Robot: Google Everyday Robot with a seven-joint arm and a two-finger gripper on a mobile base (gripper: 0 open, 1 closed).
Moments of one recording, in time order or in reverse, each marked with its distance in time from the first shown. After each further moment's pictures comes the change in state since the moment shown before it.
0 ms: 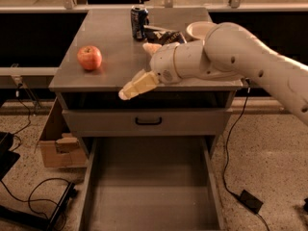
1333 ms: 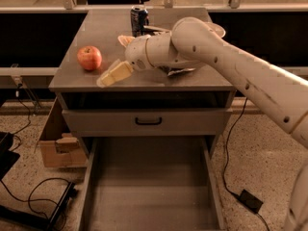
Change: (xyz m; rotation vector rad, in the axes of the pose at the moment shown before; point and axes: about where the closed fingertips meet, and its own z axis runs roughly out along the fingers) arm -0.028 -0.028 0.085 -0.066 -0.088 -0.034
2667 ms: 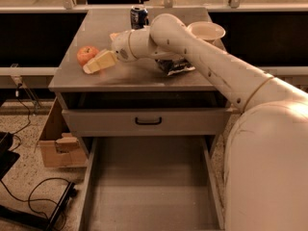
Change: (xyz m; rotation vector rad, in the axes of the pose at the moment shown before) arm 0.006 -0.055 0.070 0.024 0.001 0.149
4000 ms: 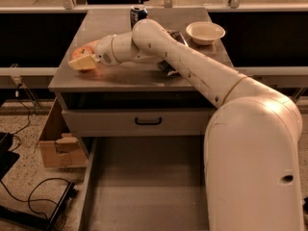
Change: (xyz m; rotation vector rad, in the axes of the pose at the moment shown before) arm -0.004 0.030 0.059 -0.099 -0.022 0.009
